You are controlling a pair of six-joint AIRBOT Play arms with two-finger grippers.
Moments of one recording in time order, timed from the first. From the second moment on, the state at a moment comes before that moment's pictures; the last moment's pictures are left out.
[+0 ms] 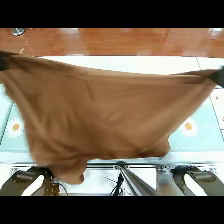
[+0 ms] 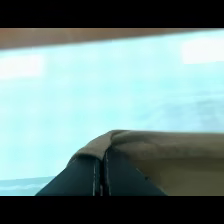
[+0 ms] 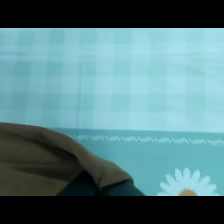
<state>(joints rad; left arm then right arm) -0.13 -0.85 1.36 1.66 -1.16 -1.61 0.03 -0.87 1.39 -1.47 1.41 1.66</state>
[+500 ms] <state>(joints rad) -0.11 -1.48 1.48 1.57 -0.78 -1.81 0.00 -1.58 1.68 -1.47 1.09 1.68</state>
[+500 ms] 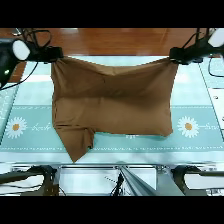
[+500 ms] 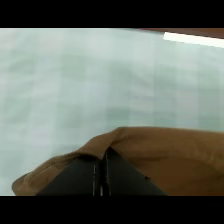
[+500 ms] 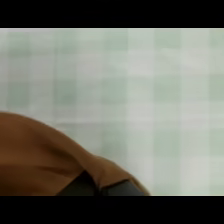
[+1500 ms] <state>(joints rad) 0.01 -1.68 1.44 1.35 -1.29 -1.52 -0.17 -1.79 1.54 -1.16 1.42 1.43</state>
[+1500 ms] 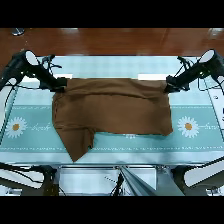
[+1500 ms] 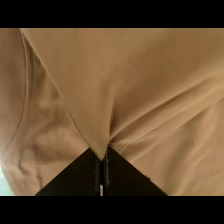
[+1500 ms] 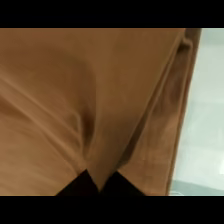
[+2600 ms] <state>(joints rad) 0.13 -1.64 1.37 1.24 -1.48 -1.49 -0.15 -1.68 1.47 -1.26 1.46 1.56</state>
